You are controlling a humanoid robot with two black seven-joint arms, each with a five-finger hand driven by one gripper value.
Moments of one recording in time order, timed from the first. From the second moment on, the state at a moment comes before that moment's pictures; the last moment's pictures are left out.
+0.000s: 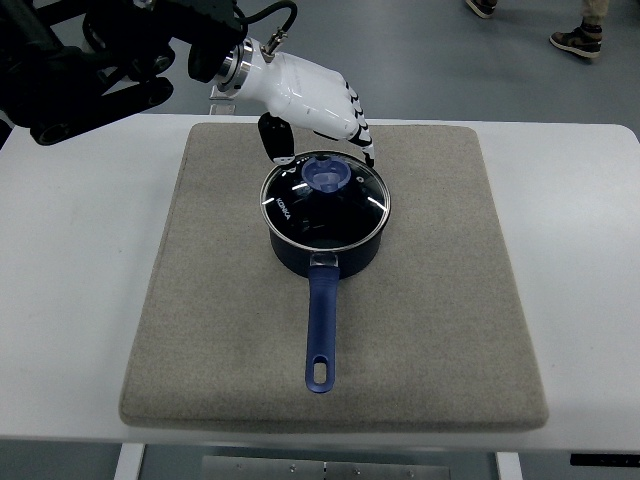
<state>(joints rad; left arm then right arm) -1.65 0.42 0.11 -1.06 1.74 -0.22 -0.61 0.03 0.00 -0.02 0.20 0.01 0.00 0.07</state>
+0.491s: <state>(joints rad) -1.64 0.41 0.17 -1.06 1.73 -0.22 -0.61 0.03 0.00 -0.02 0.20 0.01 0.00 0.07</state>
